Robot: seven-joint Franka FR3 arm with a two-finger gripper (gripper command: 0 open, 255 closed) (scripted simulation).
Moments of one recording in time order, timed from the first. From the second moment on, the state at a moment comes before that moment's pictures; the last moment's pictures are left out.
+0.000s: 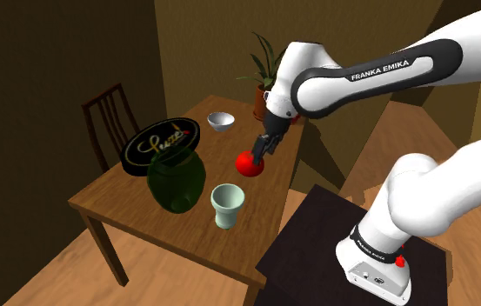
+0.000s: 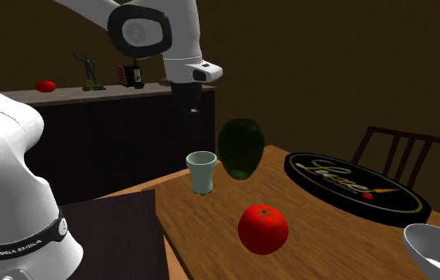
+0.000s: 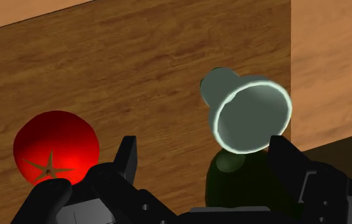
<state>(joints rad) 0.07 -0.56 0.07 -2.68 0.18 2.22 -0.01</state>
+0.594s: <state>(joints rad) 0.14 -0.23 0.13 -2.69 0.26 2.59 -0.01</state>
